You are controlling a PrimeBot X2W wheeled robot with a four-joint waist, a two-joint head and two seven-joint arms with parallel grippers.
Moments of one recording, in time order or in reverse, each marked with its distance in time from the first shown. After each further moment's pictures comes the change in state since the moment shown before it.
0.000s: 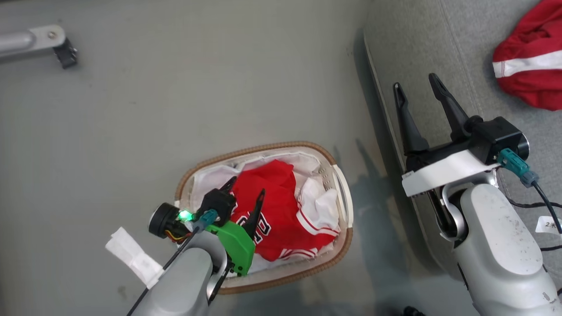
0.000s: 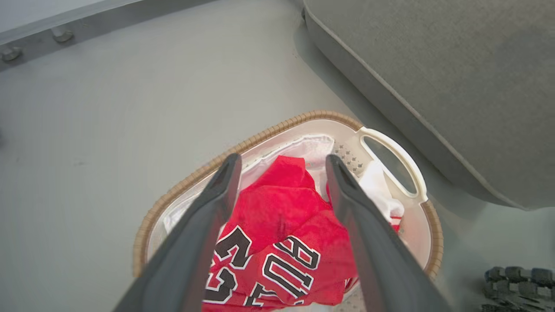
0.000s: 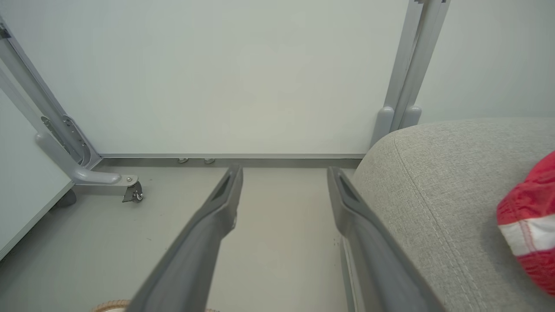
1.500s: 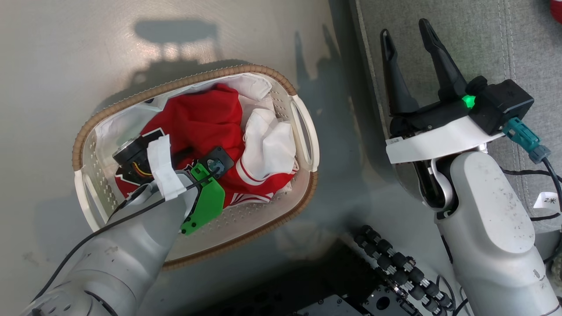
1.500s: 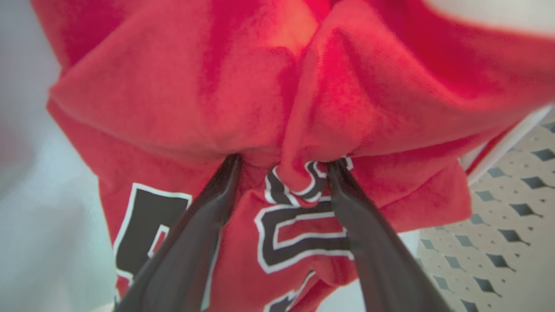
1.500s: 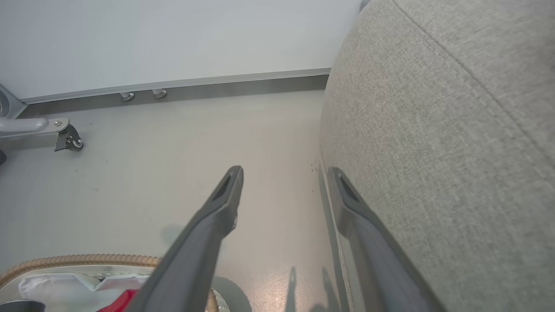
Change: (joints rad) left arm -0.449 0.043 -0.562 0.475 0.006 0.005 0.241; right arm -0.113 0.065 0.019 -0.093 0.043 0.000 0.000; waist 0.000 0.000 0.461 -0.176
